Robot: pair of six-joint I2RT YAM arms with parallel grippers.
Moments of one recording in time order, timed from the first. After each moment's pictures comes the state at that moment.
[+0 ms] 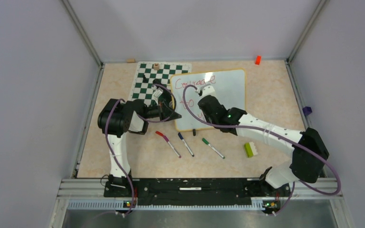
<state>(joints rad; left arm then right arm) -0.17 2.13 0.72 1.52 1.24 -0.80 0.88 1.45 1.08 -0.44 0.53 0.23</state>
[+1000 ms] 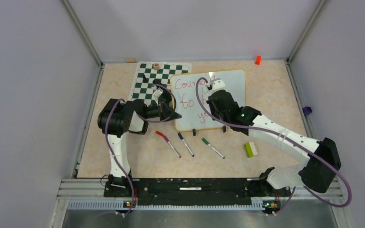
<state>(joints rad) -0.17 2.13 0.72 1.52 1.24 -0.80 0.81 1.32 1.07 -0.42 0.41 0.22</state>
